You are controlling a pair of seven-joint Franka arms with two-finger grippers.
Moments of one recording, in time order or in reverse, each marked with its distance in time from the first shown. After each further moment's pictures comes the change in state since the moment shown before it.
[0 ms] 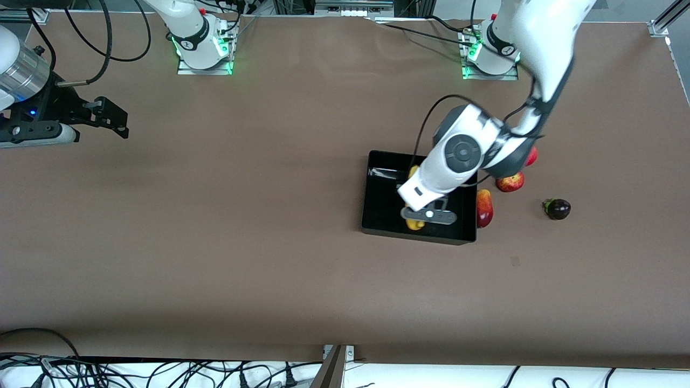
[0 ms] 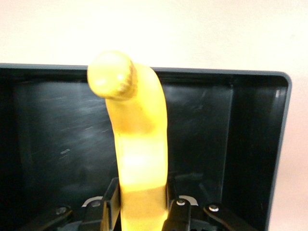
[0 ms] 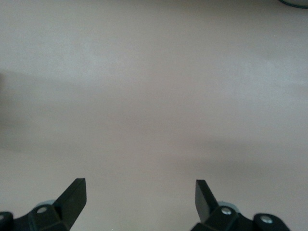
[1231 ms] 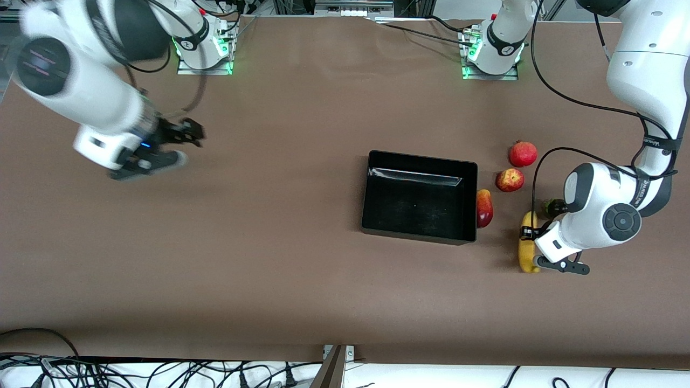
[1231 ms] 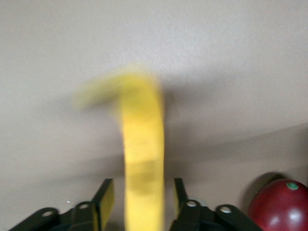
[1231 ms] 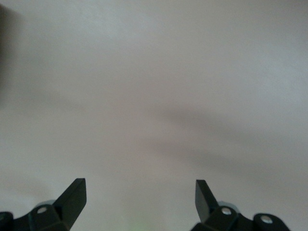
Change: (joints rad) left arm 0.453 0.213 0.015 0.105 0.221 0.071 0.491; right arm 0.221 0.193 0.009 -0.021 0.013 0.068 0.028
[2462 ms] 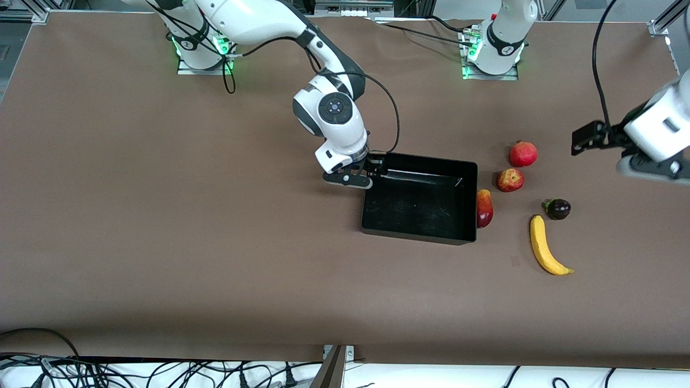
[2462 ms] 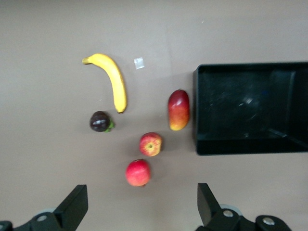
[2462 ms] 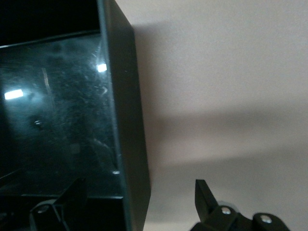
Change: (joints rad) left arm -0.072 -0.572 0.037 0.122 -0.262 -0.620 -0.015; right arm 0.546 0.551 -0.049 0.151 0.060 0.688 0.947
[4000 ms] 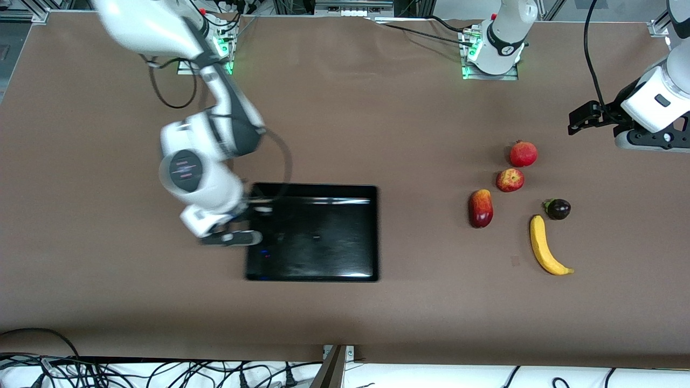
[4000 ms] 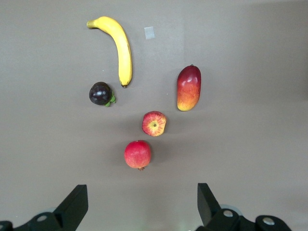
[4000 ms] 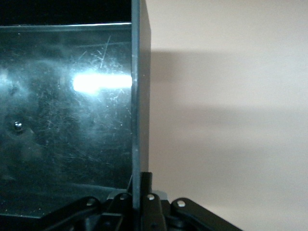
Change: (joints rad) left arm -0.219 -0.187 0.272 -0.314 -0.026 0.081 -0.006; right arm -0.450 -0.183 -0.074 0.004 -0.004 -0.353 -0.773
